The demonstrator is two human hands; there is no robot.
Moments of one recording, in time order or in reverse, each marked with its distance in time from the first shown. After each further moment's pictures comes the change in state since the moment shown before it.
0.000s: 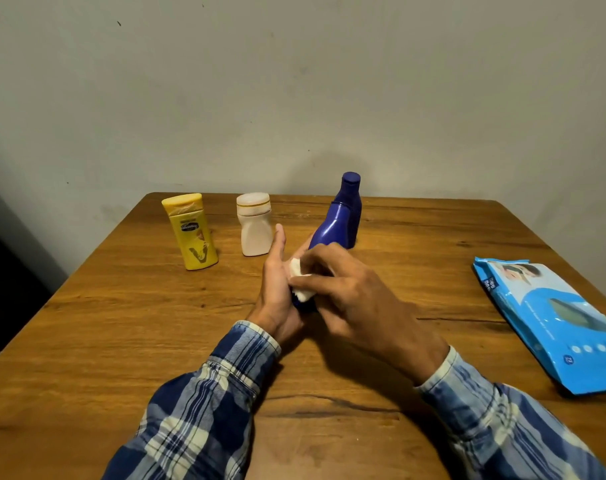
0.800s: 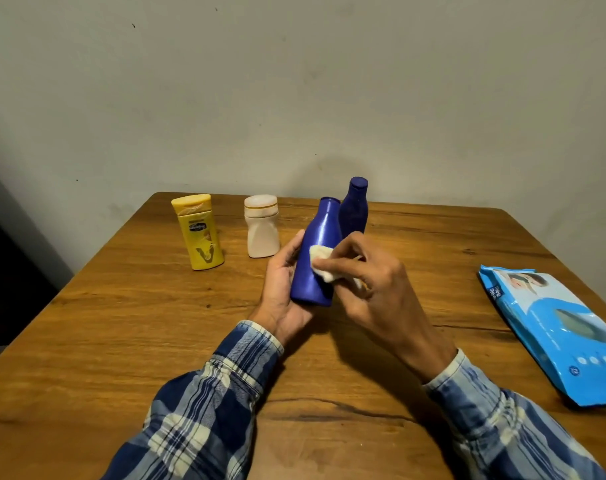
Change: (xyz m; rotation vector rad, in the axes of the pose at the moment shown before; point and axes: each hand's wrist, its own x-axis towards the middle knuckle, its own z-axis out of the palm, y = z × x) left_hand -0.006 0.011 0.009 -0.201 0.137 0.028; right_hand 0.002 0.012 0.002 0.110 0.249 0.146
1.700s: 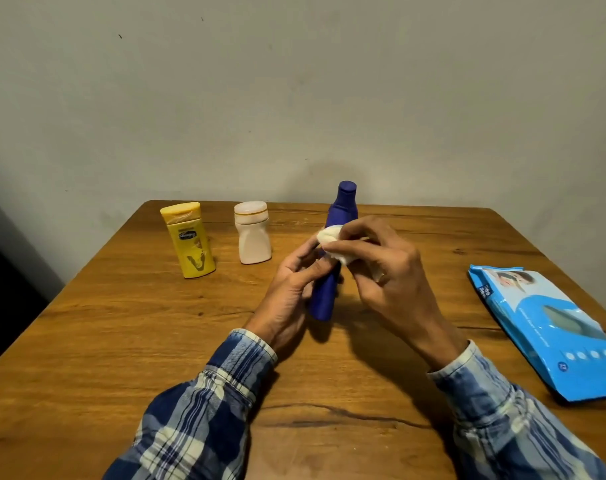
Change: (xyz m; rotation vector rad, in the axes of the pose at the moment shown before) left_hand 0.008 -0.009 -0.014 0.559 -0.229 0.253; right_hand 0.007 0.012 -0.024 0.011 0.132 -0.043
